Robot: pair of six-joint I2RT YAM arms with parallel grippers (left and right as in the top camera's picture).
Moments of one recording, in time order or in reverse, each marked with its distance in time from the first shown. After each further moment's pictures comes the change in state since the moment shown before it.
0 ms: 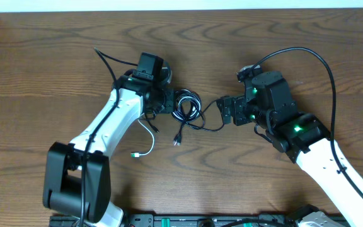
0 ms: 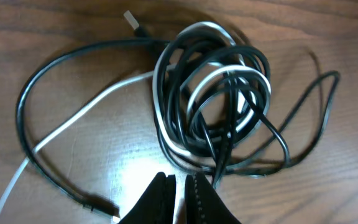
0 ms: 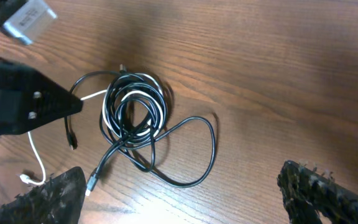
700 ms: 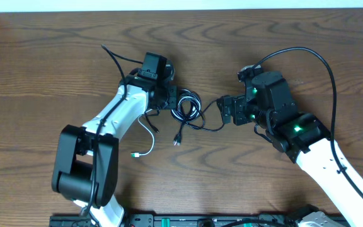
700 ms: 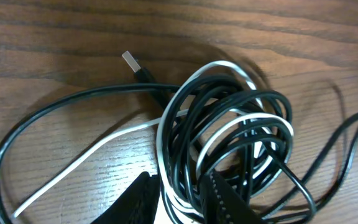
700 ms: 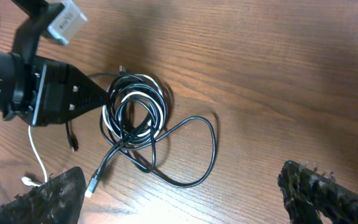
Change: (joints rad) left arm 0.000 0.106 0.000 0.135 -0.013 -0.004; right arm 0.000 0.000 0.000 0.000 0.003 0.014
